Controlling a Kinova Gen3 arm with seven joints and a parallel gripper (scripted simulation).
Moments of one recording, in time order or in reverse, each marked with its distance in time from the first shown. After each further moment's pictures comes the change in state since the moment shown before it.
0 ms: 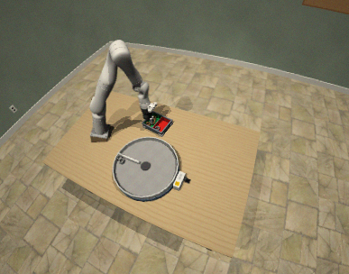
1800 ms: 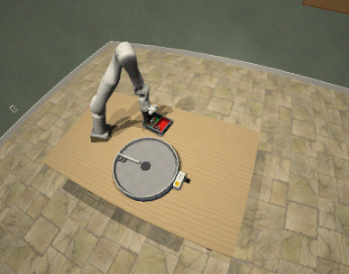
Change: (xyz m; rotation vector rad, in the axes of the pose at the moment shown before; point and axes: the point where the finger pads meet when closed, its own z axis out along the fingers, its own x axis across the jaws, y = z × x) arm 0.000 0.000 0.024 -0.001 0.000 -0.001
